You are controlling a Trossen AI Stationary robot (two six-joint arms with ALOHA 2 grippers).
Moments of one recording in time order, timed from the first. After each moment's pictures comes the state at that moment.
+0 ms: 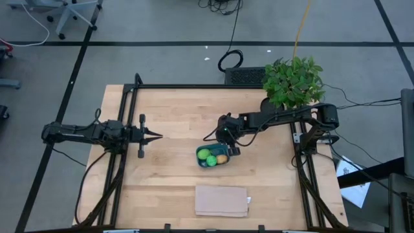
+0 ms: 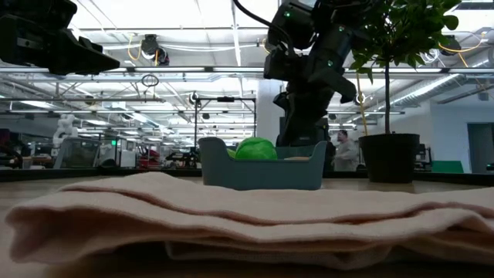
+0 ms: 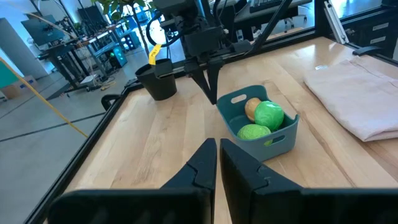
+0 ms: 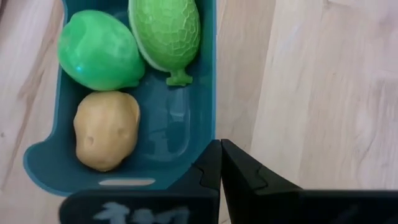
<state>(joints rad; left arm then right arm) -0.07 0.22 0.20 -0.16 -0.11 0.28 -0.08 1.71 1.11 -0.46 -0.09 -0.28</state>
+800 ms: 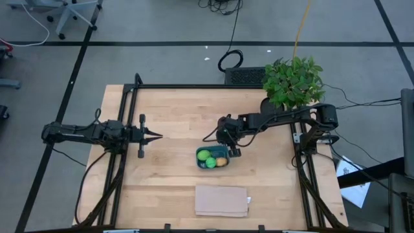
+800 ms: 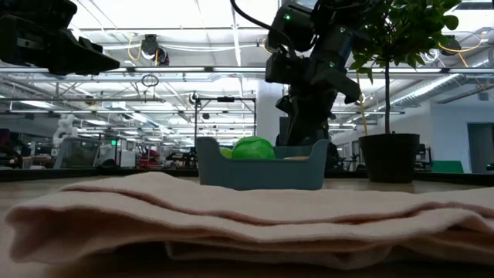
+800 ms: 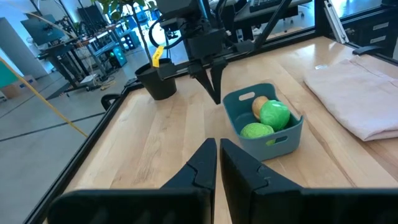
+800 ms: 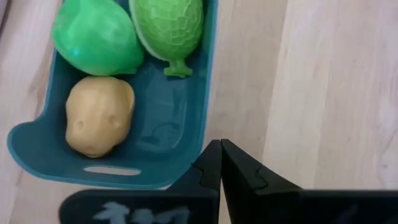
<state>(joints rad) -0.07 0.22 0.20 -0.16 -0.11 0.28 -0.07 1.72 1.11 -0.48 -0.11 -0.25</state>
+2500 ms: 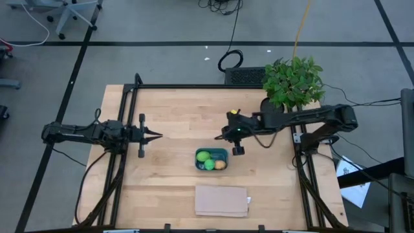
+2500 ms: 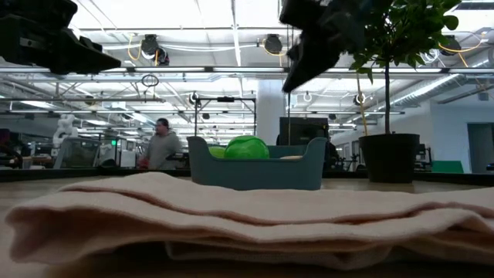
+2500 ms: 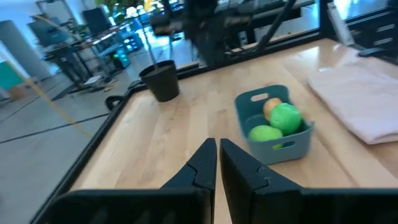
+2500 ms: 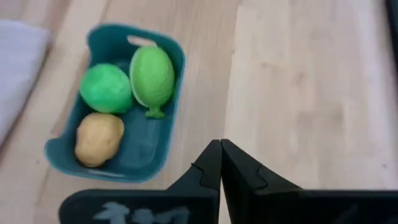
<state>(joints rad) -0.07 0.22 0.20 -0.15 -0.11 0.28 -0.01 1.51 1.11 -0.48 0.03 -0.23</state>
